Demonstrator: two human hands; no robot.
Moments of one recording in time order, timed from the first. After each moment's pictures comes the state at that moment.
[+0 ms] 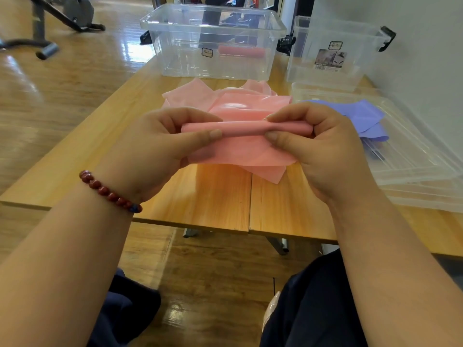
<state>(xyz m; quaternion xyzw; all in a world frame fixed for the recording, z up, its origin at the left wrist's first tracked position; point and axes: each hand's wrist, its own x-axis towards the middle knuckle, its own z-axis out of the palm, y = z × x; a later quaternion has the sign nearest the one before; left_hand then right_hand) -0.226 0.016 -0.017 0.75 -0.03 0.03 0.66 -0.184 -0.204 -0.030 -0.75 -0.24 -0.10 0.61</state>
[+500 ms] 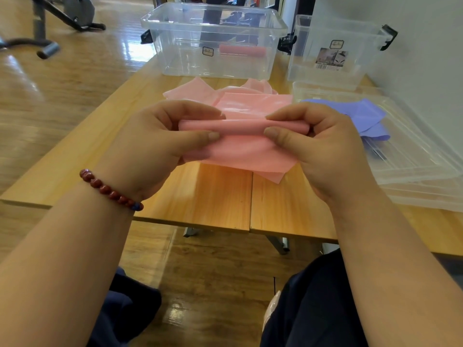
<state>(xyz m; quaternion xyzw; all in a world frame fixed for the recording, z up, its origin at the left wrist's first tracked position) -0.228 0.014 -0.016 0.75 -0.03 0.06 0.66 -0.184 -0.202 -0.030 -0.76 -0.22 -0.12 0.60</state>
